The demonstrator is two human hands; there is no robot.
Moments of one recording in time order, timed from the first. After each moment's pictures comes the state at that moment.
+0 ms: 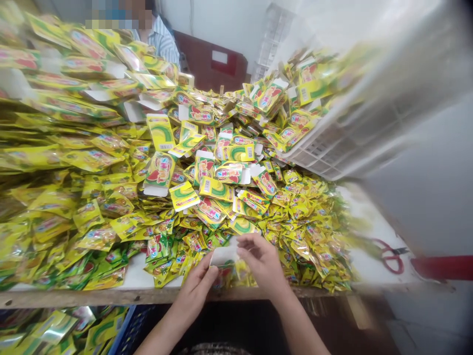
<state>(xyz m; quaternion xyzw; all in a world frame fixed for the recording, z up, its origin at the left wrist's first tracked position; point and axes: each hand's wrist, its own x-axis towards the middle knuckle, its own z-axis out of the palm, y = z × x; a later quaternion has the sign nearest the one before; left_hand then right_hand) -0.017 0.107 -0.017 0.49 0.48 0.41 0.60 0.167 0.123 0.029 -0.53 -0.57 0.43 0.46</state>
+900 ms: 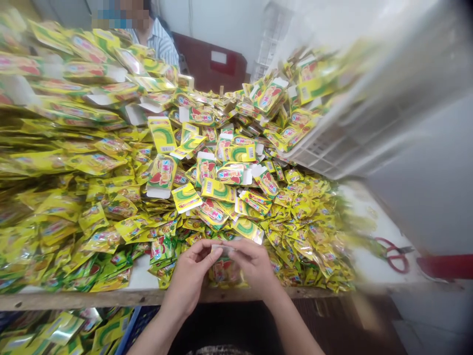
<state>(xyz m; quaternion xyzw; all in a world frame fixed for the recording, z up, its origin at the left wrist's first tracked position) -0.017 0.134 0.007 0.37 0.47 0.47 0.65 0.150 0.126 0.008 -0.48 -0.53 0.52 0.46</state>
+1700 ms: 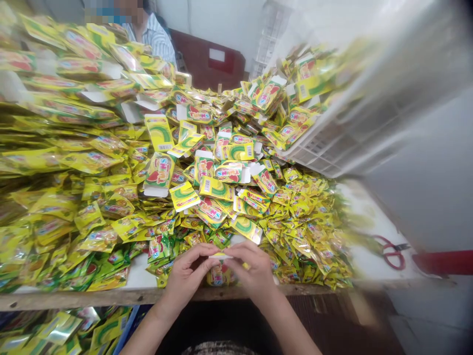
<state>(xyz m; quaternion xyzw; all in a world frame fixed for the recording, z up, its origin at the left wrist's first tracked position) -0.037 0.133 -0.016 0.62 0.45 0.45 0.47 0.152 0.114 0.004 -0.48 -0.64 0.35 0.49</state>
